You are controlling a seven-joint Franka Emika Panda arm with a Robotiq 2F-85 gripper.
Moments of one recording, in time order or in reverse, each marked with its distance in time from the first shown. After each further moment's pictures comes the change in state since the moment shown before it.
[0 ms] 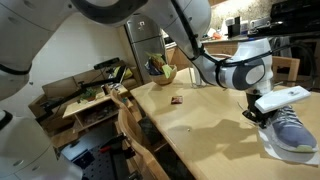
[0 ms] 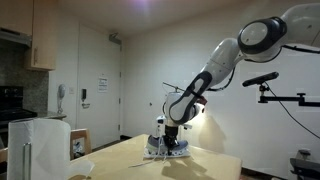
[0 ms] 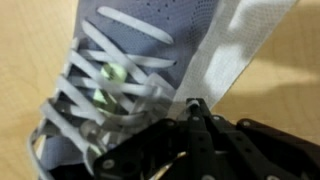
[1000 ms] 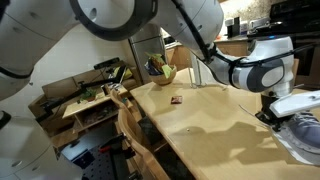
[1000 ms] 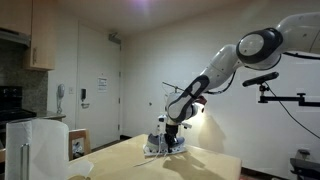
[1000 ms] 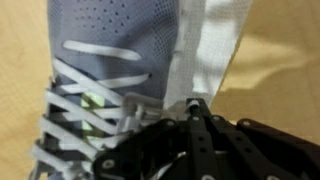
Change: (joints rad) arm -0.045 0.088 0.009 0.167 0.049 -0.078 -0.001
